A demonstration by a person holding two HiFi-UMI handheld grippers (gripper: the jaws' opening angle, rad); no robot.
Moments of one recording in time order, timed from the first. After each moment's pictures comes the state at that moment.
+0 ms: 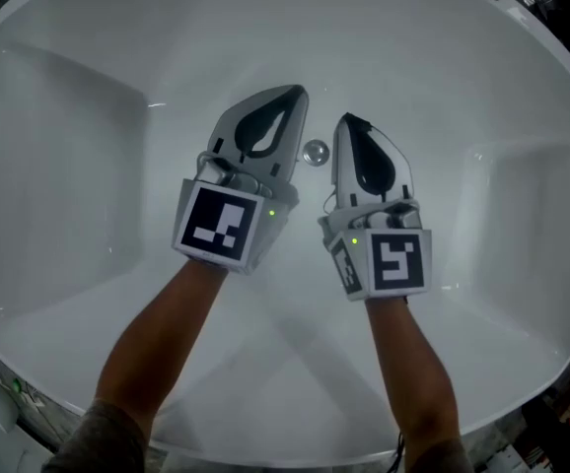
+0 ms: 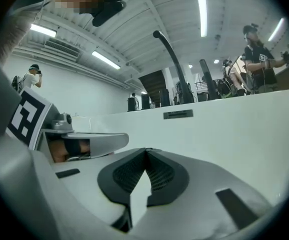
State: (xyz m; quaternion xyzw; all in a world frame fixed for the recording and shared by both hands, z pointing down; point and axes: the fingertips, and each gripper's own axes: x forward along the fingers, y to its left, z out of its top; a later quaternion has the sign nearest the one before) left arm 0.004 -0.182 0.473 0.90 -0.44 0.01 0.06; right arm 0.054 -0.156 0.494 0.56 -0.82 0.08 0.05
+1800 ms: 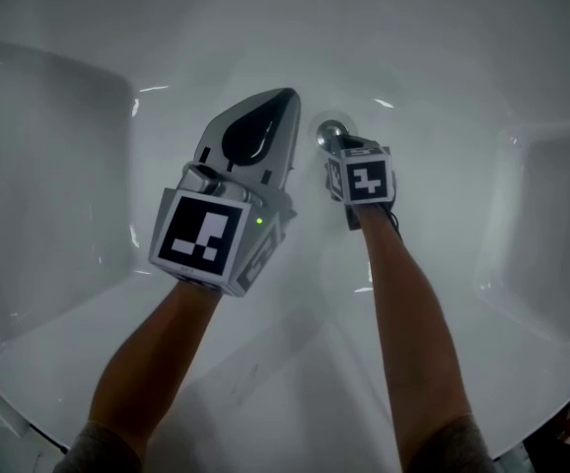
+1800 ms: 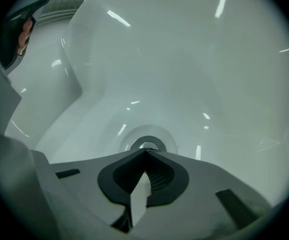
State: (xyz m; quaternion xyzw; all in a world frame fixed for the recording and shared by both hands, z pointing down) left arm -0.002 -0.175 0.558 0.89 -0.44 0.06 0.14; right arm 0.086 -0.152 0.826 0.49 -0.71 0.35 0.36
